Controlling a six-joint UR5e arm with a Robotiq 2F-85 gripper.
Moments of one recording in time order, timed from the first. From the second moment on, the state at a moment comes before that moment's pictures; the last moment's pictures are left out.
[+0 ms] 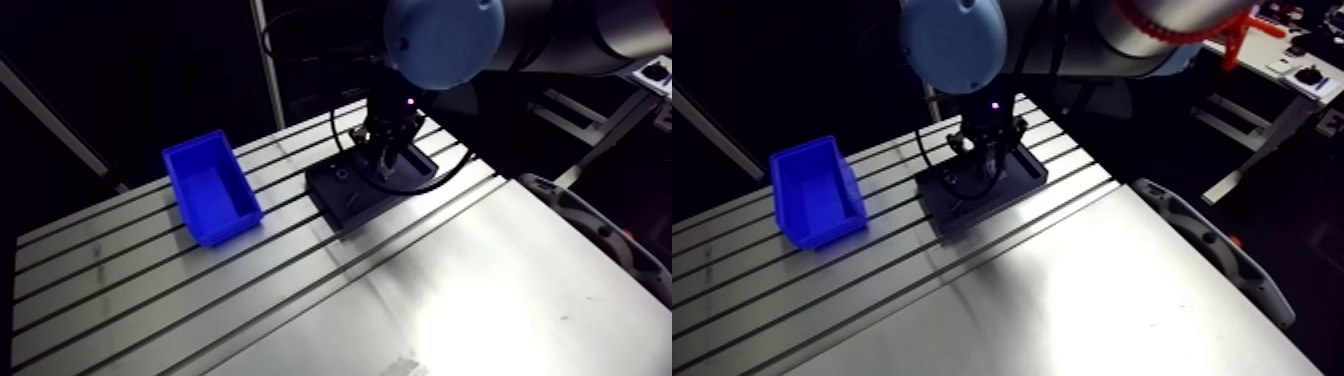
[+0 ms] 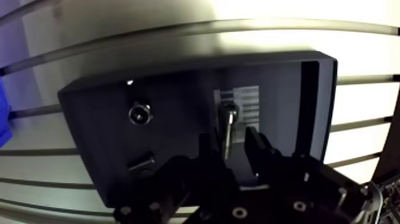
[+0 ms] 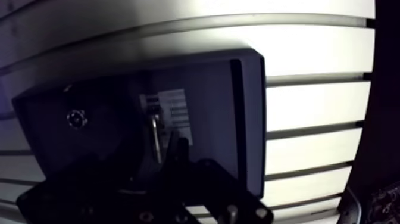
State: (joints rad) arm -0.57 -1.11 1.83 -2.21 -1.59 -2.04
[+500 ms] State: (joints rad) arm -0.57 -1.10 1.83 -2.21 -1.59 -2.04
